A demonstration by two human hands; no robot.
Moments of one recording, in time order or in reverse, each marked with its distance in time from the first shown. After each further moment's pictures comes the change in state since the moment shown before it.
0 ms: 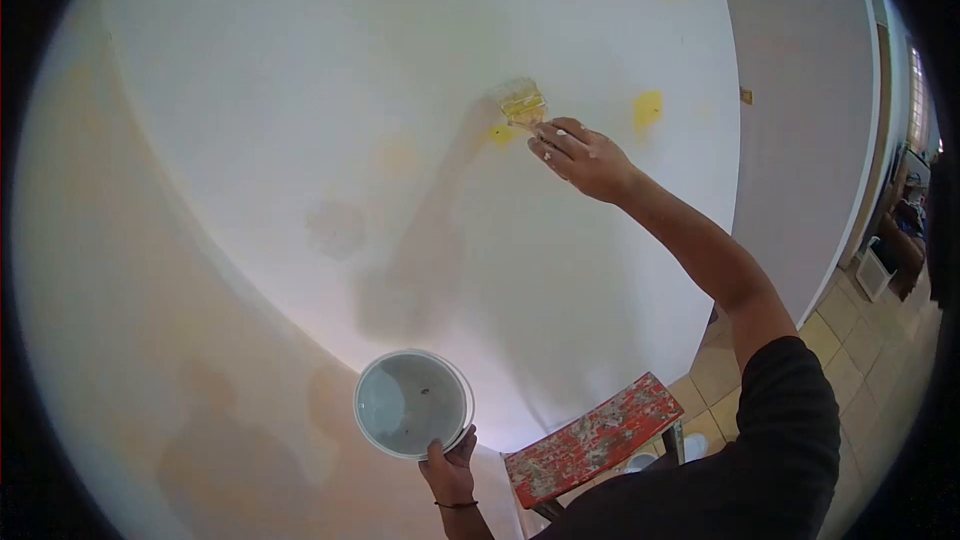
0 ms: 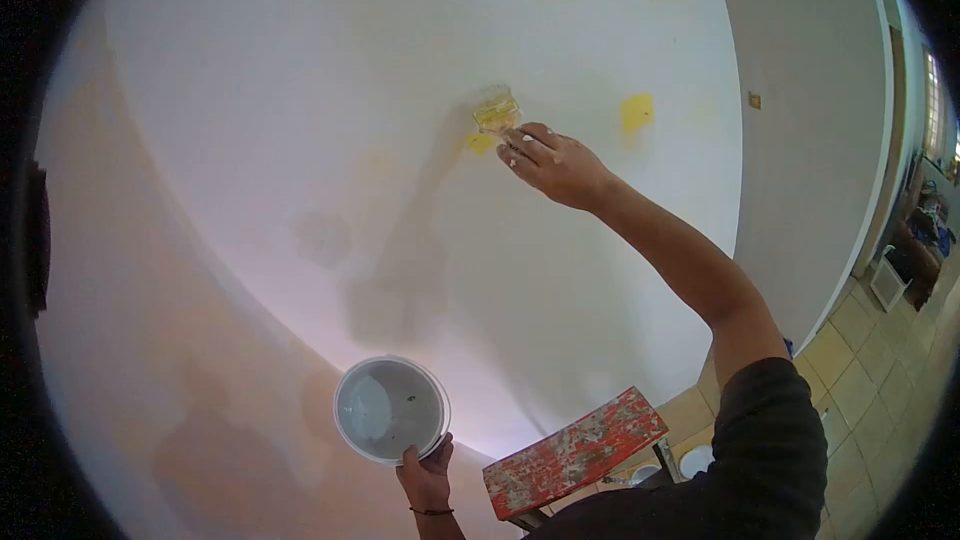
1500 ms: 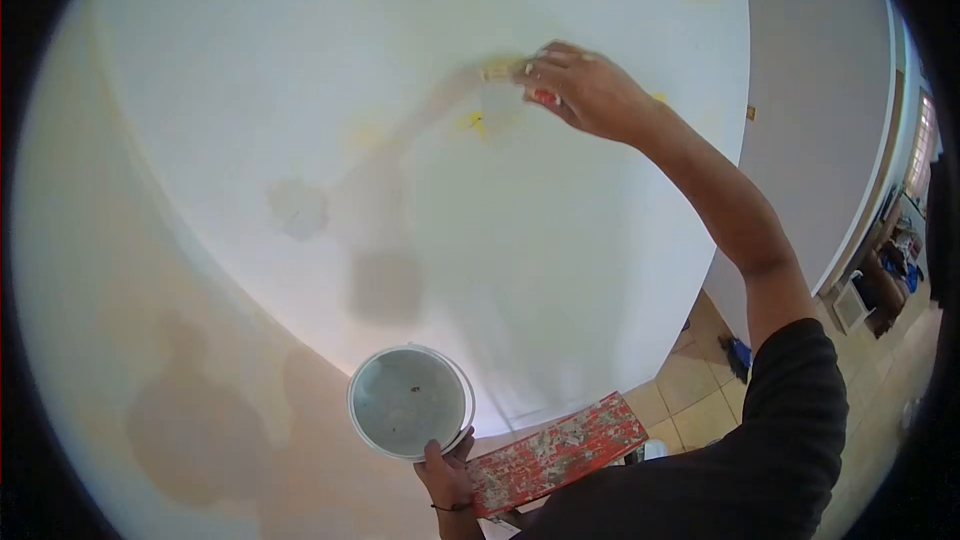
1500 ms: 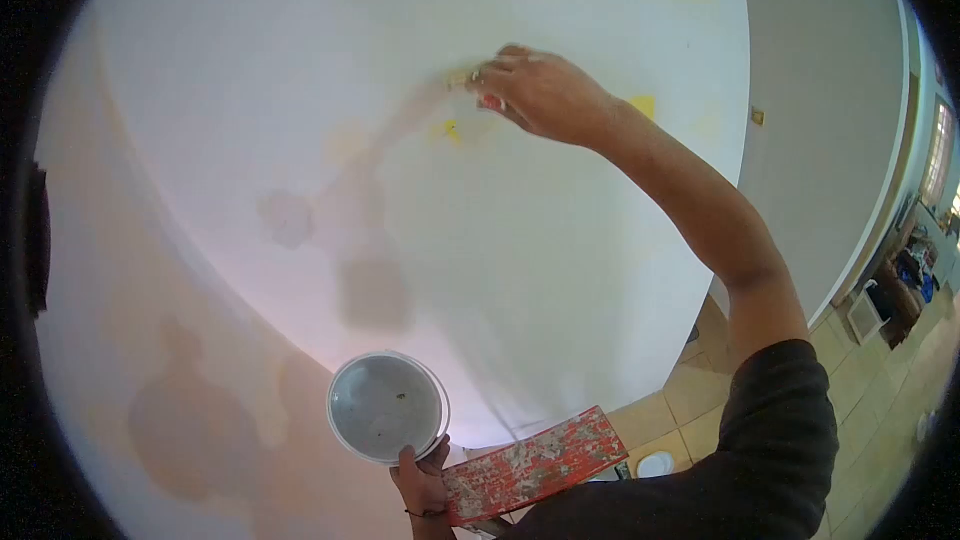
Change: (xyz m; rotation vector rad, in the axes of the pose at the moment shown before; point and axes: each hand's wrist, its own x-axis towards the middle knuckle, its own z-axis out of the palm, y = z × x) left_hand -0.040 0.004 0.060 0.042 0.037 0.064; right_hand 0.115 0.077 -0.093 0.267 -0.114 0.059
